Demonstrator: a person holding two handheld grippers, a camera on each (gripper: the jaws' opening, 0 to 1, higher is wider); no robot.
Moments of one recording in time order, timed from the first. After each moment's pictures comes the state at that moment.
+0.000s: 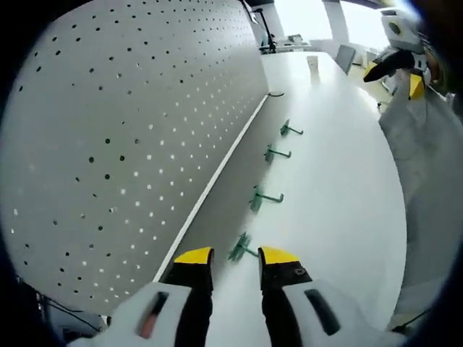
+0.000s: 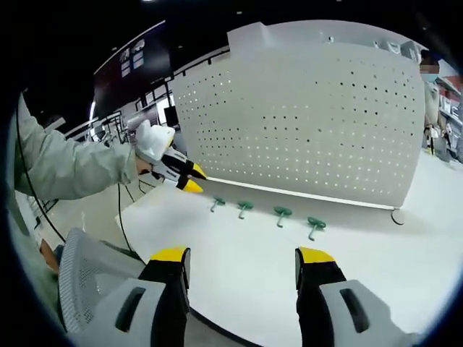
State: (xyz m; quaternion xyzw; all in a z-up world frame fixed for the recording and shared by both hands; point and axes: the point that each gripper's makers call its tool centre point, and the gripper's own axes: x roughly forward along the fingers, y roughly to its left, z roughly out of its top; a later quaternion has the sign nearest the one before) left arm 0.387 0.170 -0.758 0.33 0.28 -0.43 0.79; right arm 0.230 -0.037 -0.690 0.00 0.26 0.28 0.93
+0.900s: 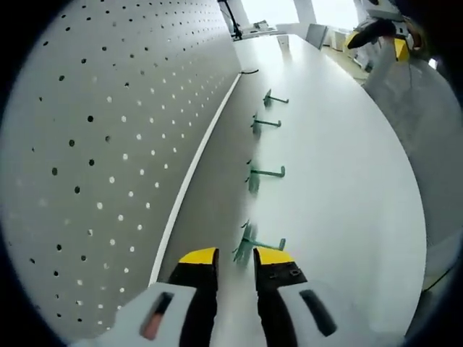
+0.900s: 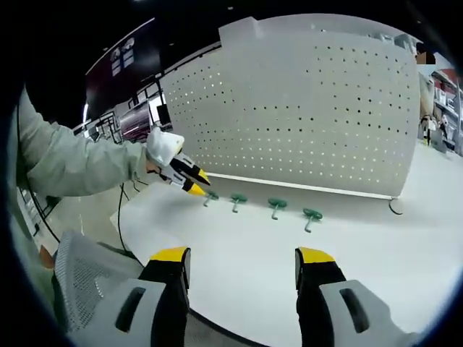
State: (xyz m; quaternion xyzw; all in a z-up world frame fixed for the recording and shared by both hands) left arm 0.410 0.169 -0.804 0.37 0.29 -0.49 0.73; right arm 0.235 -0.043 -0.703 0.01 0.27 0.26 0.93
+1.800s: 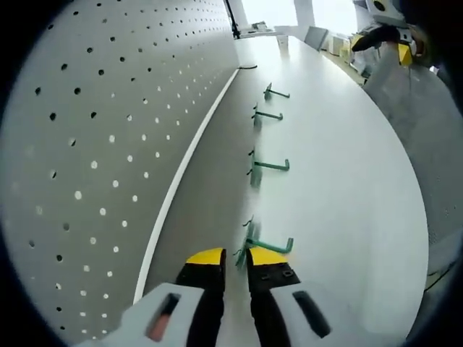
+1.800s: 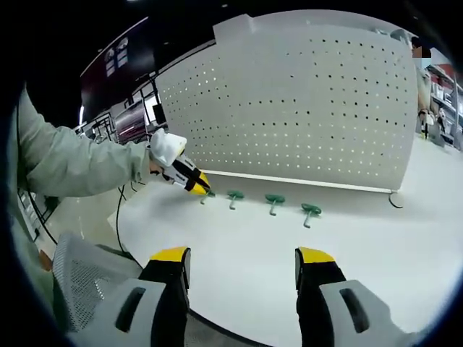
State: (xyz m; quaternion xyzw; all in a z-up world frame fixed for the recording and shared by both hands) left arm 0.414 0.164 -0.821 0.35 0.31 -0.51 0.72; right arm 0.235 -0.045 -0.711 0.02 0.29 0.25 0.93
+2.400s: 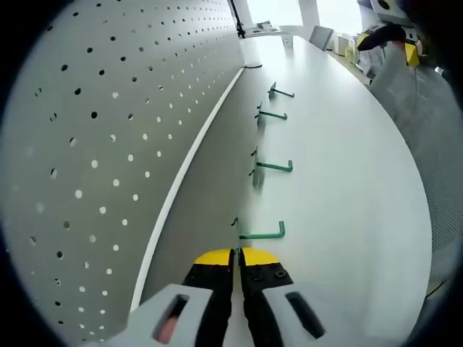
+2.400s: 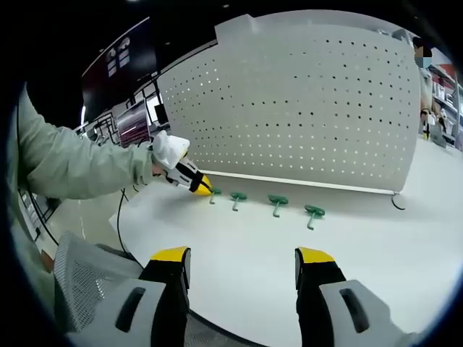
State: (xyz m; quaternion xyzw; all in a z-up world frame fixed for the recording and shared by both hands) left arm 0.411 0.164 -0.823 0.36 0.31 -0.48 0.74; right arm 0.237 -0.039 -0.708 0.02 0.28 0.26 0.92
